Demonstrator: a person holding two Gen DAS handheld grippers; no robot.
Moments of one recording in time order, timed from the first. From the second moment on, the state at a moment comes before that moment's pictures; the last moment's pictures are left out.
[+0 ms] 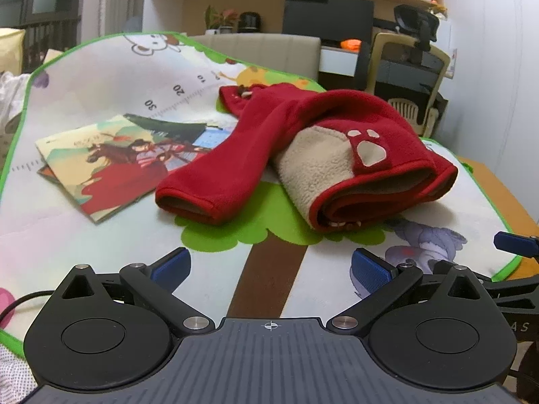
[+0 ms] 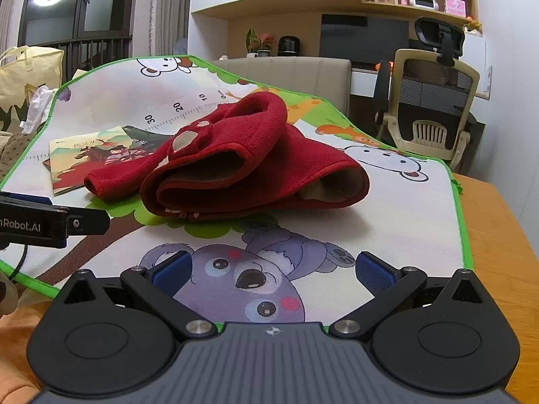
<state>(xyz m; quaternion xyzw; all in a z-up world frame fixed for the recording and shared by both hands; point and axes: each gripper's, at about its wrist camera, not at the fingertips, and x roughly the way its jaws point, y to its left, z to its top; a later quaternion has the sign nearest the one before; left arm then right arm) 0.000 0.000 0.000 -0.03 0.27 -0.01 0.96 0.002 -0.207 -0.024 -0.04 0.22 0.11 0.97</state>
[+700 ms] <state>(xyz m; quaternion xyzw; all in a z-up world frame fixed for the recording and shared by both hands) 0.003 0.001 -0.004 -0.03 0.28 -0.01 0.96 0.002 -0.205 -0.024 -0.05 0.23 0.10 0.97</state>
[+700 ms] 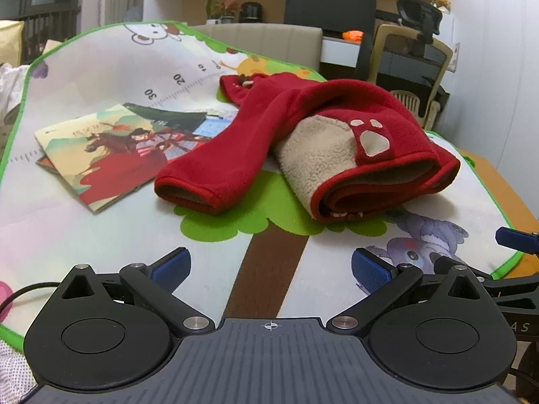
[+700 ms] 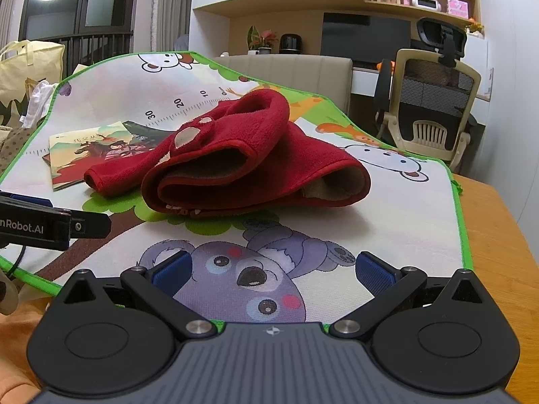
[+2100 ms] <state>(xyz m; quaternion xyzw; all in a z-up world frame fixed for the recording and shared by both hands) 0.008 0.006 -0.010 -0.04 0.31 -0.01 0.95 0.010 -0.199 -0.026 -0.06 0.28 0.09 0.95</state>
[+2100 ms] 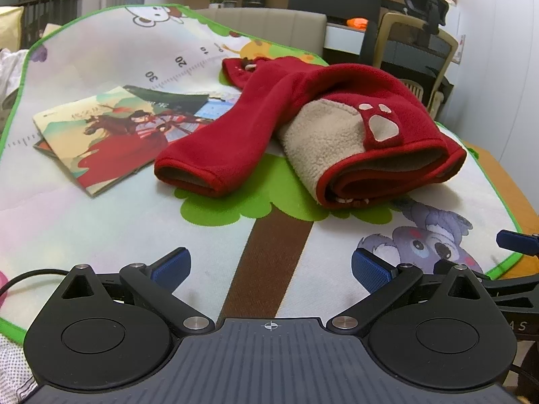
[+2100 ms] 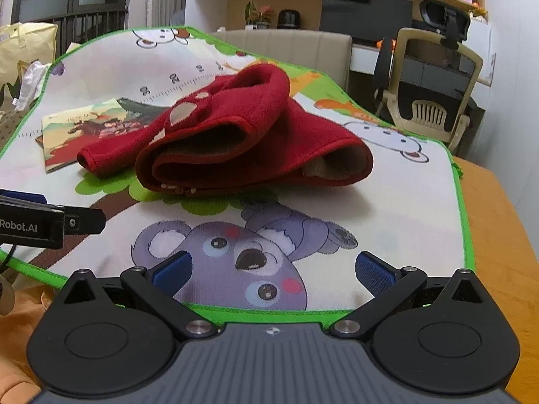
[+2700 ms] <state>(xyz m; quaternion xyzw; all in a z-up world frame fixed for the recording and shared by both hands) 0.013 0.006 -0.013 -0.03 0.34 -0.01 0.94 0.014 -0.189 -0.021 -0.09 0.29 0.09 0.95</state>
